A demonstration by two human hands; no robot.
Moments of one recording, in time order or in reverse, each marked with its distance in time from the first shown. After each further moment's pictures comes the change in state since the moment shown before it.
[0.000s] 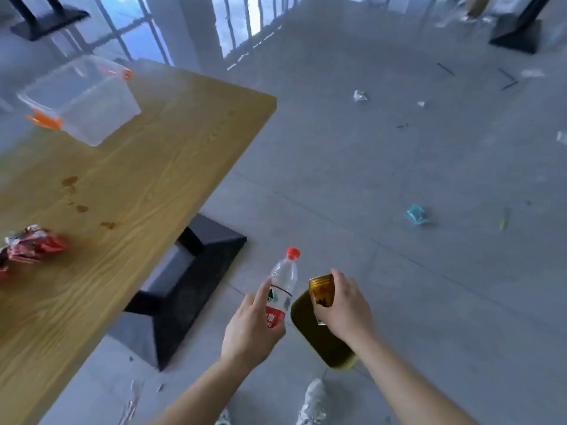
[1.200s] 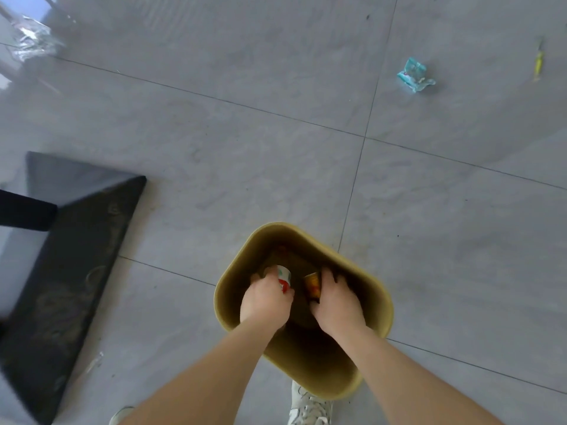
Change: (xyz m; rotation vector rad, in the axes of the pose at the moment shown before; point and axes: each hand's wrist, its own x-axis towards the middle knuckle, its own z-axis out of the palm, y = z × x) left_hand 0.209 -0.112 0.433 0.344 -0.400 -0.185; right_hand 0.173 0.296 0.325 -0.107 -0.183 0.344
